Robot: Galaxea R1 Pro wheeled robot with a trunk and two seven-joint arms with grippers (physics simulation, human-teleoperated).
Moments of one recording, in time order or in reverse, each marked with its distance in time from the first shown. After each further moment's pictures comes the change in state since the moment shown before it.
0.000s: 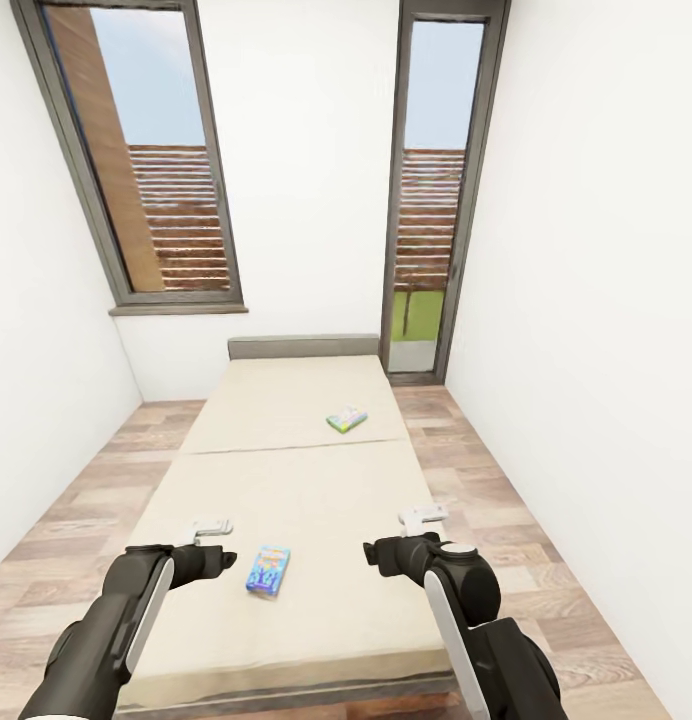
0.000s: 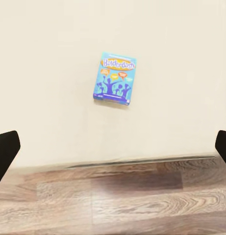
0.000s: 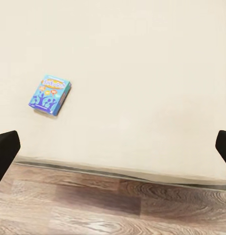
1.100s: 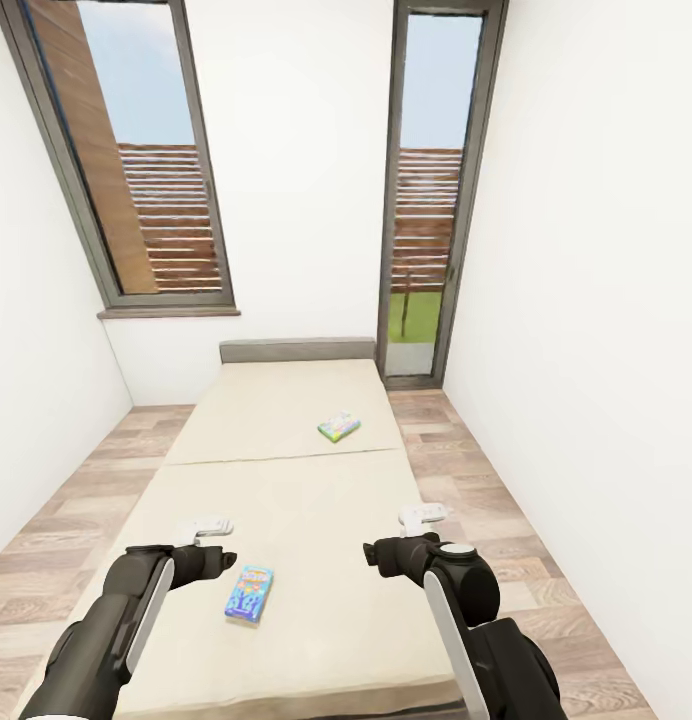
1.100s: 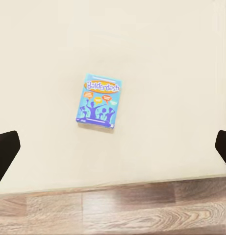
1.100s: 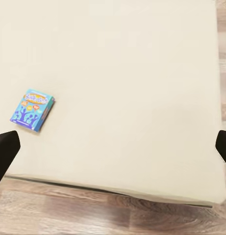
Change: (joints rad) left arm 0.000 -0.001 0.000 0.003 -0.001 0.000 0.001; right arm 0.000 0.000 0.001 0.003 0.000 0.000 -0.002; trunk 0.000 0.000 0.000
